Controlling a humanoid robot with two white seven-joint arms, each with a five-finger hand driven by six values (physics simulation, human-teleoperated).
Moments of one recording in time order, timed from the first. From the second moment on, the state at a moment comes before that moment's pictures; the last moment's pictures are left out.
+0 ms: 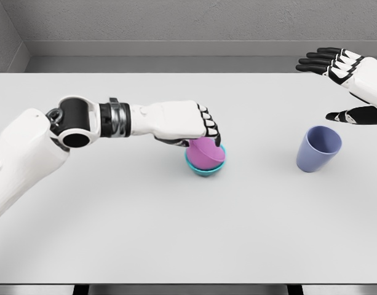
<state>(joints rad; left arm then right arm) -0.82 0.46 -0.83 -1.51 -0.56 -0.61 -0.48 -0.31 -1.10 0.29 -1.74 0.14 -0.61 0.09</state>
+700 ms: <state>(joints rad) -0.74 0.83 -0.71 -1.43 -0.29 -0.61 -0.48 -0.29 -1.12 0.29 -1.74 0.13 -0.61 0.09</state>
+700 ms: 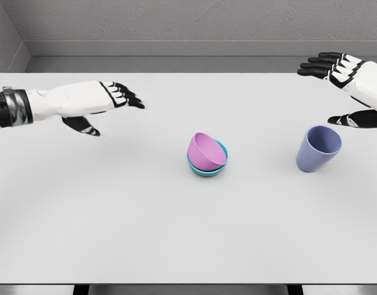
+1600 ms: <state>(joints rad) -0.70 0.89 -0.66 -1.26 -0.28 -0.61 -0.48 -0.40 -1.12 0.38 -1.63 0.14 -0.61 0.61</state>
